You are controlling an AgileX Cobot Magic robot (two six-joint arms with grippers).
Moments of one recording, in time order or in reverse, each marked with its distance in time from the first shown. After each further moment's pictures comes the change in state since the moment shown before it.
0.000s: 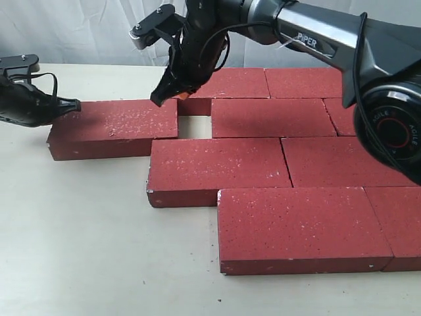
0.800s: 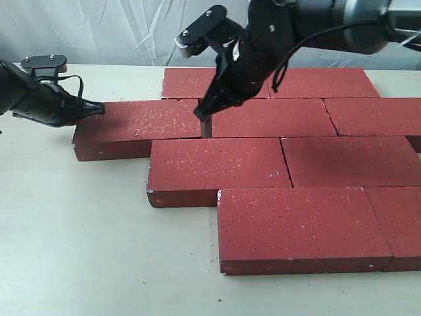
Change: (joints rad) left arm -0.103 0.000 0.000 0.000 -0.012 0.000; right arm -0.040 -0.419 0.675 -0.115 -0.360 0.109
